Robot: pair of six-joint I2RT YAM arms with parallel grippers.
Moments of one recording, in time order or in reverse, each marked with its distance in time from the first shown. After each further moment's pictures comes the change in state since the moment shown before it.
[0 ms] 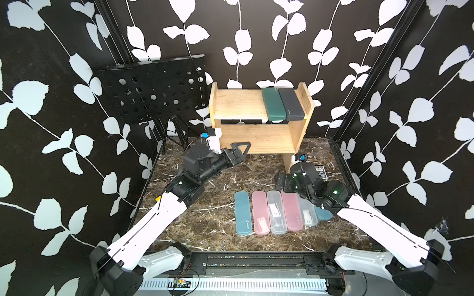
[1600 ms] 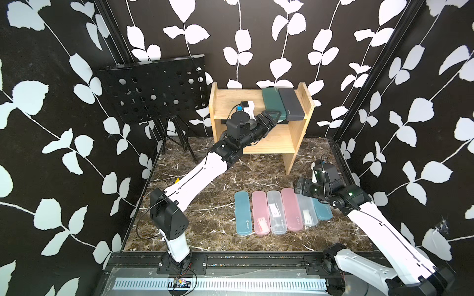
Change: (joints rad) left arm -0.090 0.580 0.616 0.051 -0.058 -0.260; right arm -0.336 -0.118 -0.160 -0.069 -0.231 -0.080
